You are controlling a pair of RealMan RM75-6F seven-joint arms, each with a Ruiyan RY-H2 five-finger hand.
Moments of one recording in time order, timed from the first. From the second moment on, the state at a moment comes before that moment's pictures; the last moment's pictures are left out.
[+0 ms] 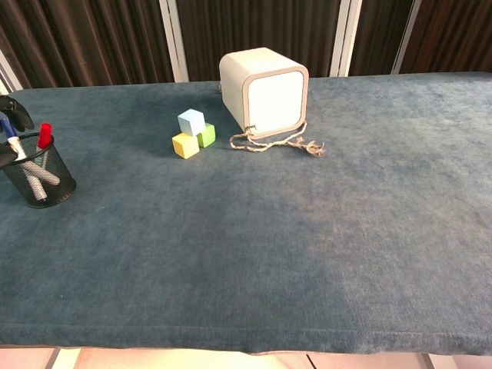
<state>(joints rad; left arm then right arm) -0.37 -1.42 -0.18 -1.36 1.47 1.29 0.27 0.11 -1.00 0.05 -1.62 -1.60 1.52 0.10</state>
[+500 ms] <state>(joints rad) -0.37 -1.47 -0.17 -1.24 1.43 1.31 0.25 0.11 -1.00 0.05 -1.62 -1.60 1.51 0.10</state>
